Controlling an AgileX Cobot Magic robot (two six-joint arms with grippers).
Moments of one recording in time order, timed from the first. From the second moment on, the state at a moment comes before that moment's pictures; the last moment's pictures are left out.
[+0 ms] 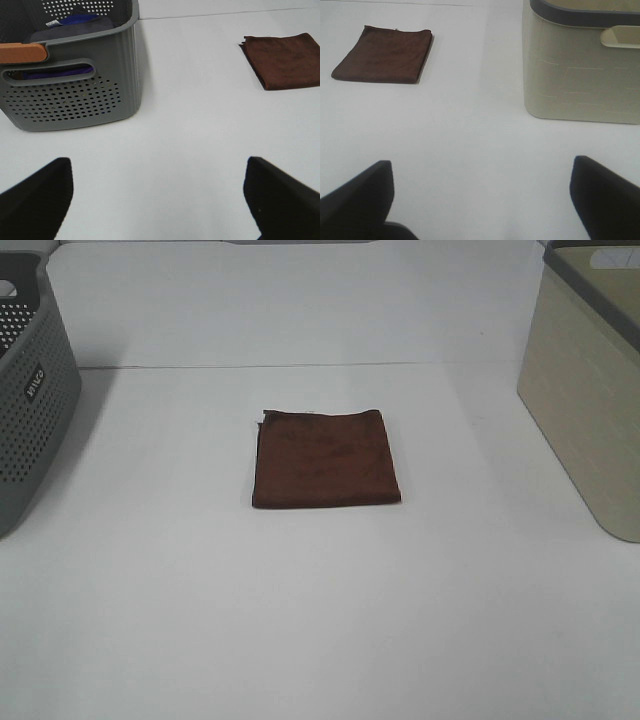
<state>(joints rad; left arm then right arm) -0.04 0.00 -0.50 -0.06 1.06 0.04 0.01 -0.01 -0.51 0.09 1.07 -0.13</state>
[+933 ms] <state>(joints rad) -0.04 0.00 -0.50 -0.06 1.06 0.04 0.01 -0.01 -0.51 0.09 1.07 -0.13</state>
